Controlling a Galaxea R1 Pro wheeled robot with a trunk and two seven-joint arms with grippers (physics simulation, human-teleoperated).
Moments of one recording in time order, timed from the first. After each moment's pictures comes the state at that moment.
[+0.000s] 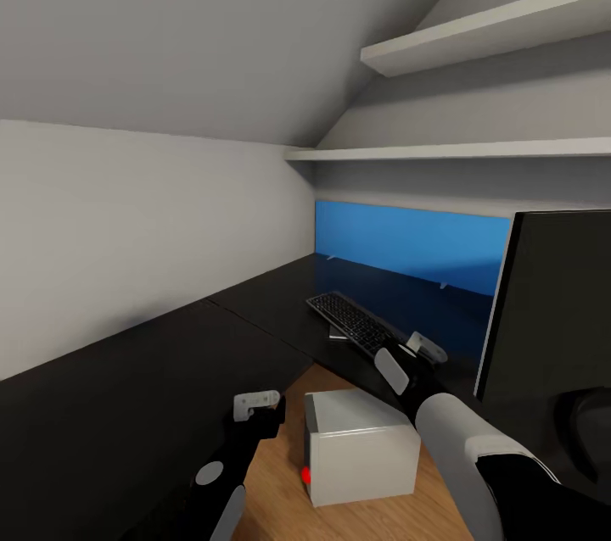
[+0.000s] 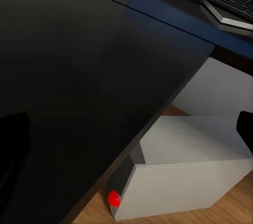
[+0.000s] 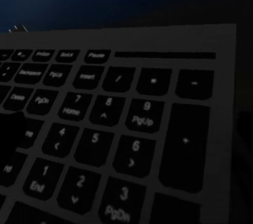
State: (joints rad) left arm -0.19 -0.11 -0.31 -1.25 0.26 0.19 0.24; right arm -0.90 0.11 0.02 -0.37 -0.53 -0.01 -0.68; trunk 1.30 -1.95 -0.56
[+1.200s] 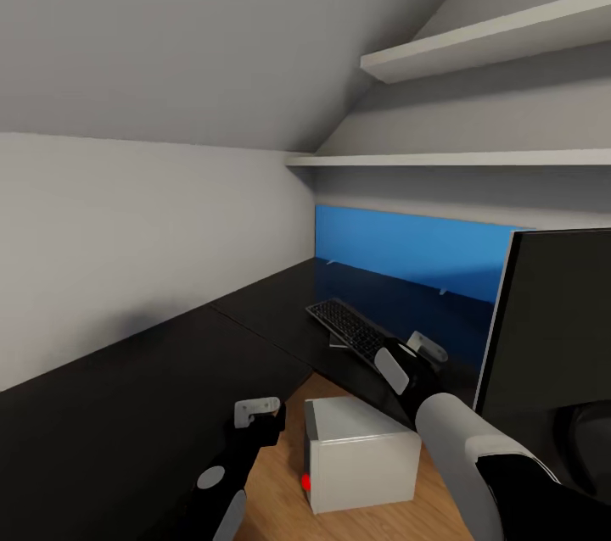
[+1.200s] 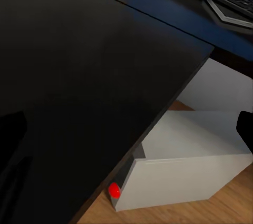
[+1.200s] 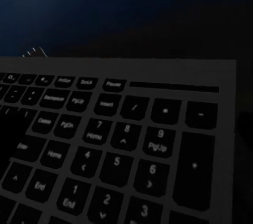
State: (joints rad) left arm -0.19 -0.11 -0.32 -1.21 0.27 0.19 0.24; right arm -0.90 0.11 0.02 -0.37 -0.53 -0.02 -0.68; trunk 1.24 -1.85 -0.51
